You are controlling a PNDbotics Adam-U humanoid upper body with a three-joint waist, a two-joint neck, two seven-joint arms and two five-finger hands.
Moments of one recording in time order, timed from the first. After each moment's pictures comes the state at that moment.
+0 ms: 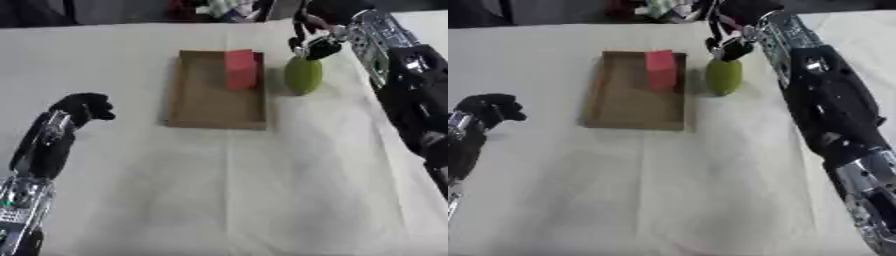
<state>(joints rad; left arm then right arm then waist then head) -0.15 0.30 0.00 -1.73 0.04 -0.24 -0.24 -1.15 -0.27 0.17 -0.79 1.27 -0.41 0.25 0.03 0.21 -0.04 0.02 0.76</state>
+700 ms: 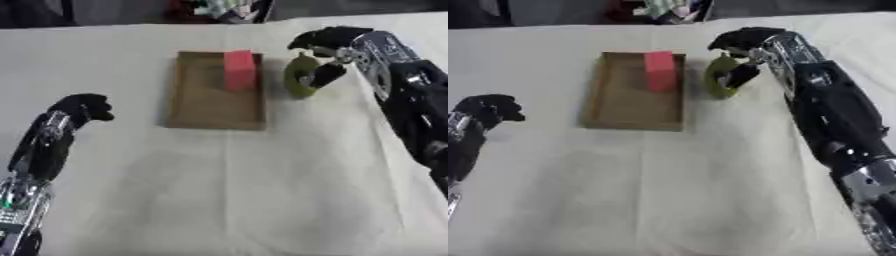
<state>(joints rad) -0.15 0.30 0.00 -1.73 0.04 -0.24 -0.24 -1.10 -0.29 0.16 -0.67 1.34 -0.40 0.42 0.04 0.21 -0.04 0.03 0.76</state>
